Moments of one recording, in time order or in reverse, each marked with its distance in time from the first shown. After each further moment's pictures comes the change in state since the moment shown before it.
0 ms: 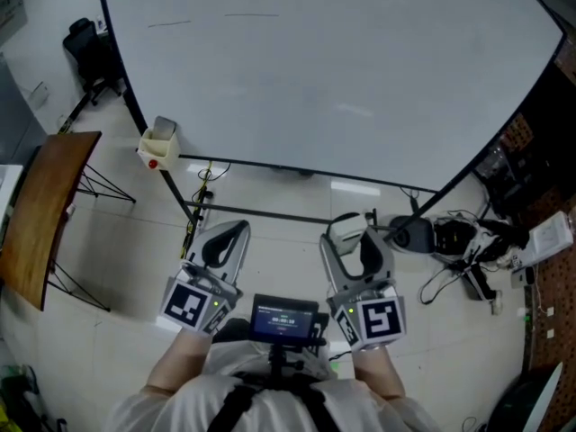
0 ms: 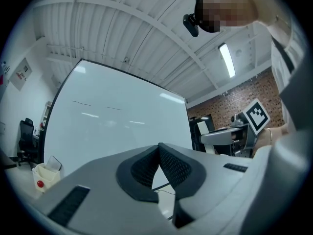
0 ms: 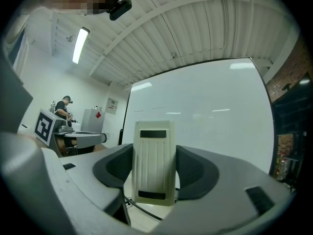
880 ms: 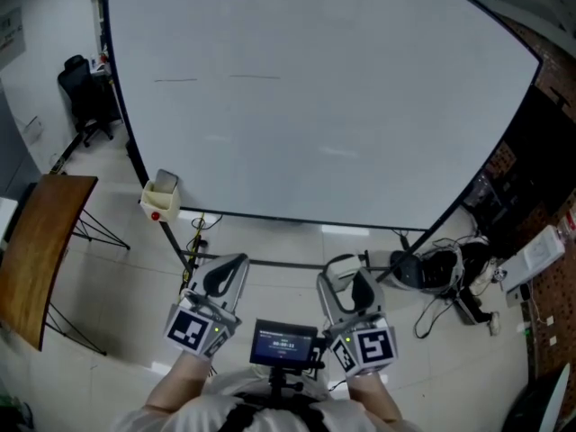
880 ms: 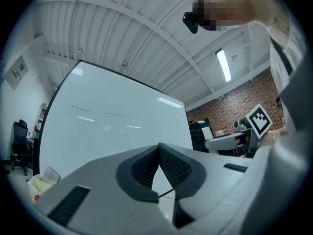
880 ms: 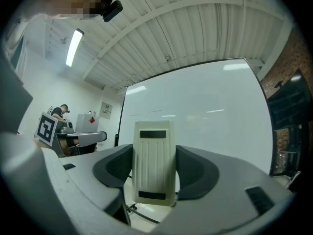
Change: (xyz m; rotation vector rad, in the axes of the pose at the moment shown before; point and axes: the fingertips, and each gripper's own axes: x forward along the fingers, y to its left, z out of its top) left arm 0.008 0.042 0.017 0.015 -0.033 -0.057; right arm 0.024 0.009 0.008 0.050 -0.051 -0.060
